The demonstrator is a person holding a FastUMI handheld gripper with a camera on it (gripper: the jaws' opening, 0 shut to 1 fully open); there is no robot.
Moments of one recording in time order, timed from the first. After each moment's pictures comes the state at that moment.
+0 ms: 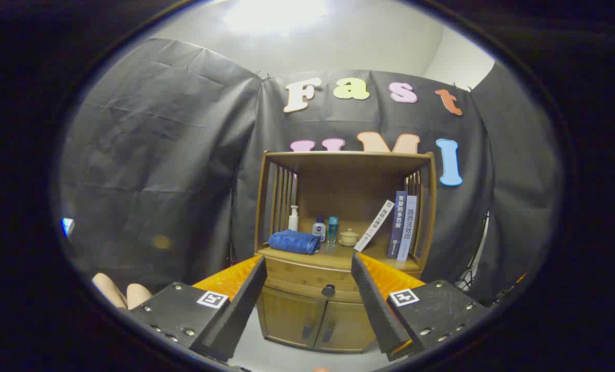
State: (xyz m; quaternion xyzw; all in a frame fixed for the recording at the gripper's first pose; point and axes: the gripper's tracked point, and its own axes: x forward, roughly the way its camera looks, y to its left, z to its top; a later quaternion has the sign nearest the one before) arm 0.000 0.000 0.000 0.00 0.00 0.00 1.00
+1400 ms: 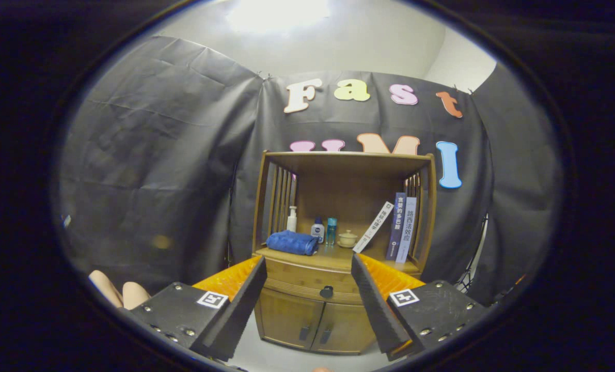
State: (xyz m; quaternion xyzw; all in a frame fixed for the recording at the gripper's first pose) arm 0.005 0.002 -0.004 -0.01 0.00 0.00 1.00
